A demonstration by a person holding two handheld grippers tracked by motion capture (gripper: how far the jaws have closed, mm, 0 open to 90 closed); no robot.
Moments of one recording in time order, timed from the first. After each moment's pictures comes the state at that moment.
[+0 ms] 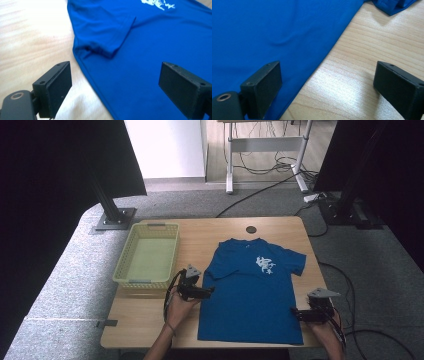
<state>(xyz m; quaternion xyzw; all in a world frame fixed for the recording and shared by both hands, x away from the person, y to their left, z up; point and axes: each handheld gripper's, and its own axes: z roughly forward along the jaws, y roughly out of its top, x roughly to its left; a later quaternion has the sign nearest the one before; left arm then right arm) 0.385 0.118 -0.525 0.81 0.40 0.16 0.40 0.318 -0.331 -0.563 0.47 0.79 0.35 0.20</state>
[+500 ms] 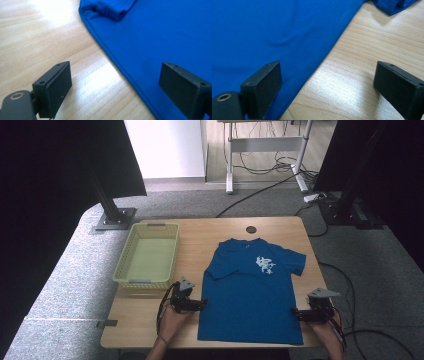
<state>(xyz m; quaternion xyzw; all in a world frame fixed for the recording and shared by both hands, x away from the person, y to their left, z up) 0.360 0.141 -0.552 0.81 0.41 0.16 0.38 0.318 -0.331 -0.563 0.47 0.78 0.35 0.20</state>
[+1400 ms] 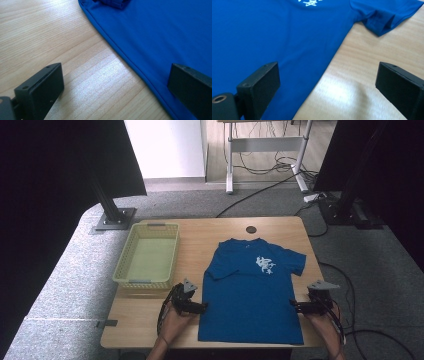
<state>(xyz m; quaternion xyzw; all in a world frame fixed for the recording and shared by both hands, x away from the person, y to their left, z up) 0.360 0.134 -0.557 0.83 0.40 0.18 0.35 0.337 -0.328 -0.548 0.48 0.77 0.36 0.21</state>
